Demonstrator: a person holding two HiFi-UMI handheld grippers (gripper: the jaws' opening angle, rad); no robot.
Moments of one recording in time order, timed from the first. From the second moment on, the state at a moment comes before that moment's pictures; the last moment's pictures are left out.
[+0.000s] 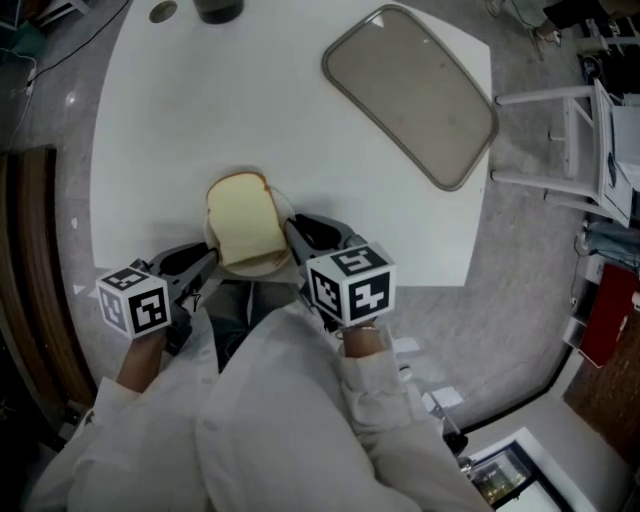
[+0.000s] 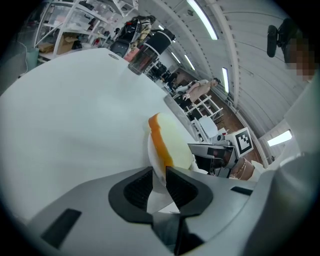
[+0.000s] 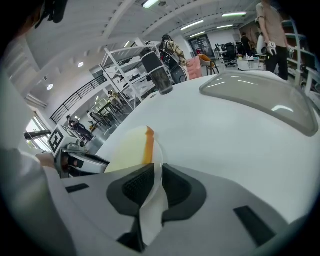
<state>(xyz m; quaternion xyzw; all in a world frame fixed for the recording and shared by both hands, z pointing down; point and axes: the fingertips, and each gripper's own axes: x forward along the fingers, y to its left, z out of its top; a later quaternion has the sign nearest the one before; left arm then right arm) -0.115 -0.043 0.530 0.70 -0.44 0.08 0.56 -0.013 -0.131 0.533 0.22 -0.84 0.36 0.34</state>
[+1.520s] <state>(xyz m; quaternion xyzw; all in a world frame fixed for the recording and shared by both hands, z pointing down) -0.120 -0.009 0.492 0.78 -0.35 0.12 0.51 0.011 -0.042 0.499 0.35 -0.82 0.37 0.26</state>
